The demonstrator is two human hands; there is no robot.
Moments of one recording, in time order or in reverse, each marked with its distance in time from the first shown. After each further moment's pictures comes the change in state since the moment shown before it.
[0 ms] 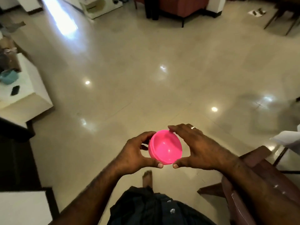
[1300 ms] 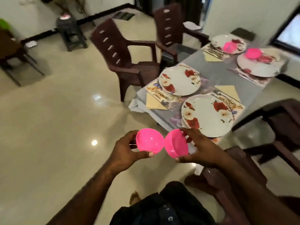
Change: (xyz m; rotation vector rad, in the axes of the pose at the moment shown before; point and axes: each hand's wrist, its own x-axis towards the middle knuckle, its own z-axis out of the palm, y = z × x) left_hand 0.818 0.398 0.398 0.106 -1.162 0.587; right_hand -0.056 0.509 -0.303 0.443 1.088 1.363
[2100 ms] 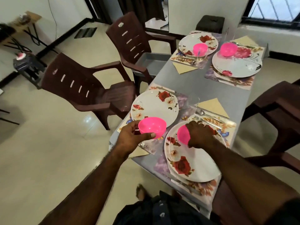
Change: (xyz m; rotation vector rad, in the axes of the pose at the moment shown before) left_hand 0.357 0.146 0.109 -0.054 -0.179 -0.106; right_hand 0.232 0.235 -0.136 -0.496 -0.024 0.535
